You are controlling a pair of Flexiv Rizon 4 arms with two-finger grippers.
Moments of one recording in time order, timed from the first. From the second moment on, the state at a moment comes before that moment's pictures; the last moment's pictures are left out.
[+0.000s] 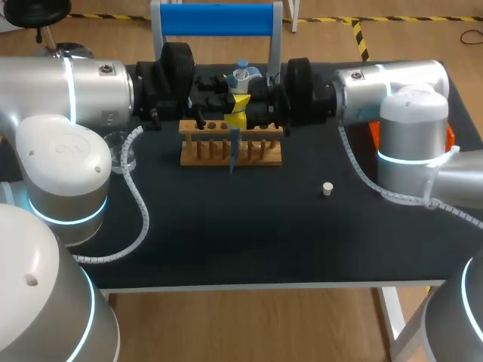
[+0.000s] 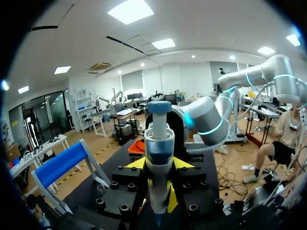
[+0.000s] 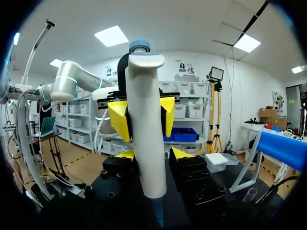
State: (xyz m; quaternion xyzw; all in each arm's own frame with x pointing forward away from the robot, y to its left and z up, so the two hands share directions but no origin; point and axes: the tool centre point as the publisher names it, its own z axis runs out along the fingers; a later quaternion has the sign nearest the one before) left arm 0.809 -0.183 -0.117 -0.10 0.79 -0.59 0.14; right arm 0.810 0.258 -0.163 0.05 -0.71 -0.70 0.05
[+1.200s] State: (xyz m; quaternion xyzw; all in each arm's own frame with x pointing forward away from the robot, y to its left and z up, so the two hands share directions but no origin) left arm 0.809 -0.184 -0.116 -0.10 0.79 -0.59 0.14; right arm 0.824 0.167 -0.165 0.06 -0.69 -0.73 0.03
